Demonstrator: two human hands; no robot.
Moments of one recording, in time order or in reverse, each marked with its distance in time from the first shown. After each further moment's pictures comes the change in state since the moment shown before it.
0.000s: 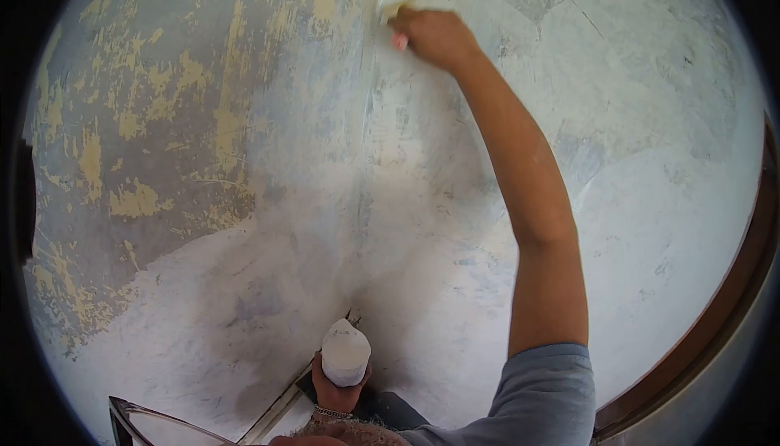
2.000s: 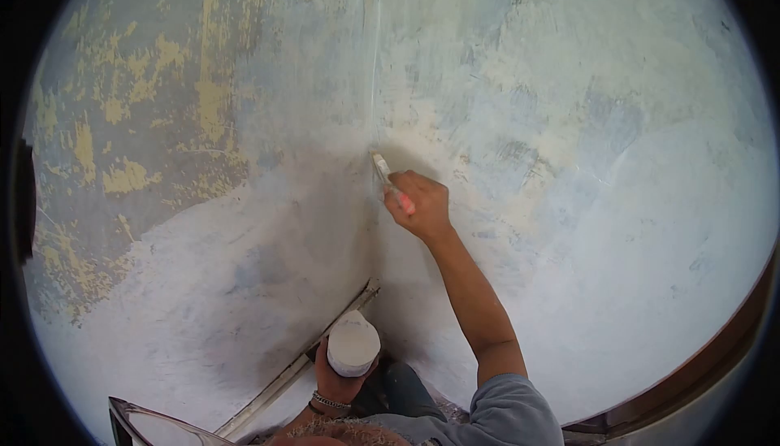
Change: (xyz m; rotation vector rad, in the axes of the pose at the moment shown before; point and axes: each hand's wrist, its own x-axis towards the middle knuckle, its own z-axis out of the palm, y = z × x) left_hand -0.029 -0.005 -0.010 0.117 0.010 -0.058; right_hand -0.217 -0.224 0.046 0.923 0.313 0.563
